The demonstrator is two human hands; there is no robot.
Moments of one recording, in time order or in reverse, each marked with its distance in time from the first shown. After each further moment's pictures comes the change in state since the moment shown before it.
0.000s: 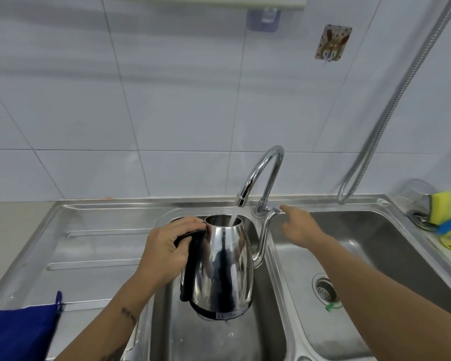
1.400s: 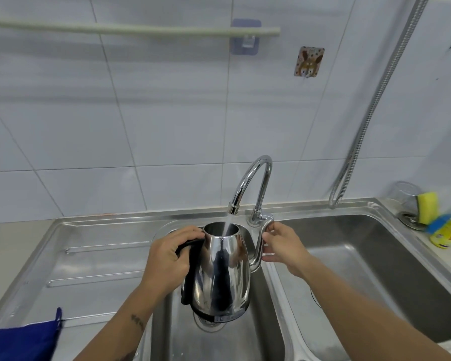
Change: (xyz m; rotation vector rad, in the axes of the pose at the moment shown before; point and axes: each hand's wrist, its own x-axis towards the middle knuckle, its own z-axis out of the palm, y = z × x) left_hand 0.000 0.001 0.012 0.013 0.037 0.018; right_hand -0.035 -0.015 0.029 0.930 -0.036 0.142
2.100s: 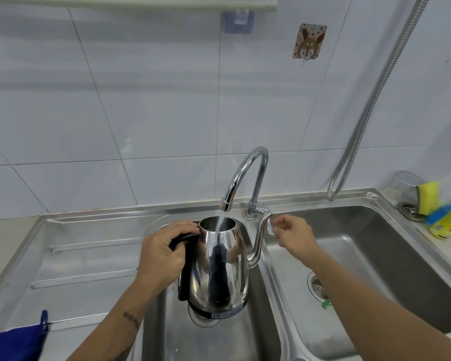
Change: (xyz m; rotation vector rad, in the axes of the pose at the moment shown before) left_hand 0.011 -0.004 0.013 -0.045 0.020 -0.063; right_hand 0.038 0.026 -0.038 -0.259 0.183 -0.112
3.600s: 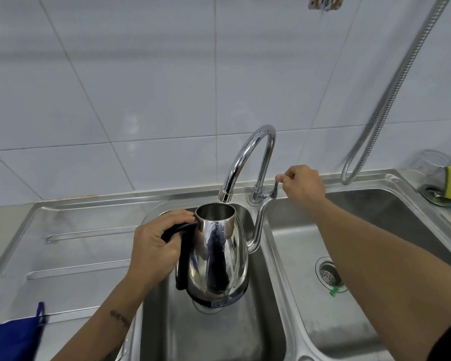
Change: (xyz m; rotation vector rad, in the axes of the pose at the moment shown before) left_hand 0.008 -0.003 0.006 0.007 0.037 0.005; right_hand 0.100 -0.031 -0.006 -0.412 0.178 -0.109
